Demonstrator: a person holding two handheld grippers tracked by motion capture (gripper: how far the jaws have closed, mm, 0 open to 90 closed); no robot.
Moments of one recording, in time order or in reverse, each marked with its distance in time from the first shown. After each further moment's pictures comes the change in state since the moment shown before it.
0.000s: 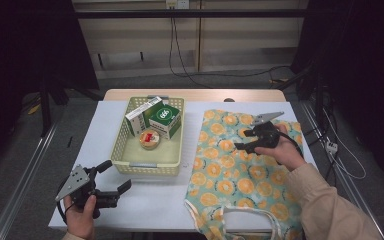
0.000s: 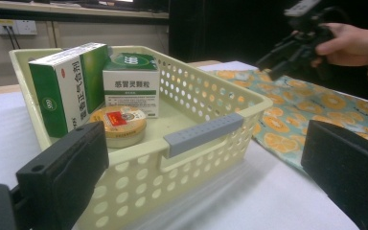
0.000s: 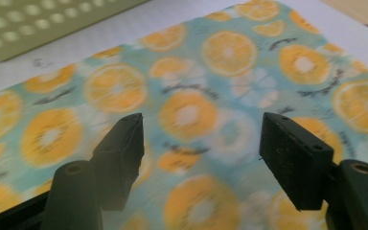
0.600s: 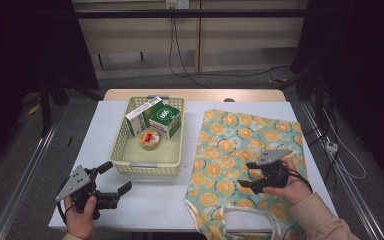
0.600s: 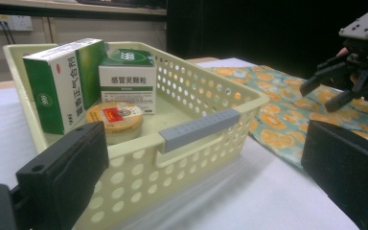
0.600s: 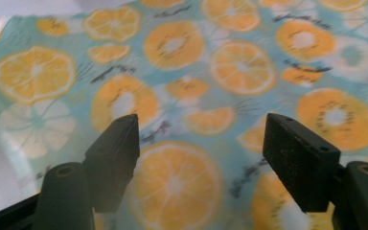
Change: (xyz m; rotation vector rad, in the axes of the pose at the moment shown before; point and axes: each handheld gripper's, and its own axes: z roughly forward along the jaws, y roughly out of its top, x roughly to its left) left arm -0.002 -0.001 0.000 0.010 -0.009 -0.005; right arm 0.074 -0.062 -0.027 0.021 0.081 -0.077
